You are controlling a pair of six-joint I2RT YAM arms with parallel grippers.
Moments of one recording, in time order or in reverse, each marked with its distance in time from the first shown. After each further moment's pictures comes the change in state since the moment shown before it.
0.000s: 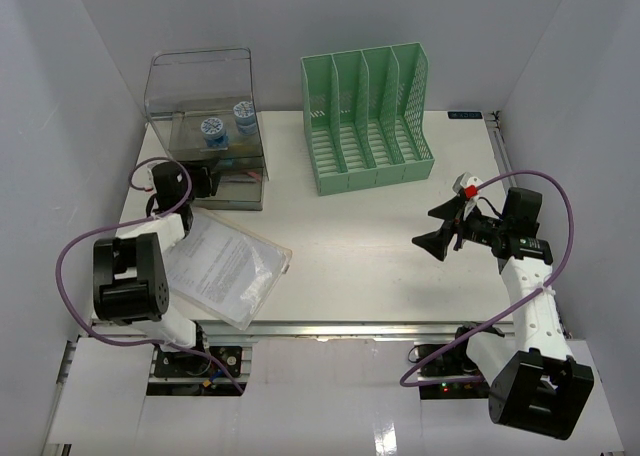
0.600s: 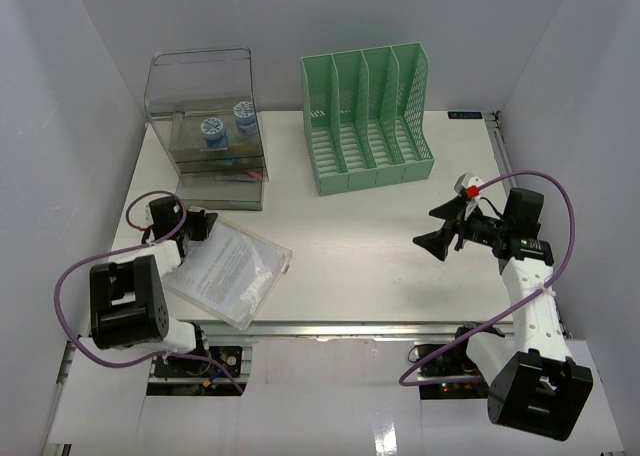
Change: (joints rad) left arm 0.081 -0.184 -0.266 -0.197 -0.001 0.170; right arm -0.008 -0.006 -0.001 0.000 -0.004 0.003
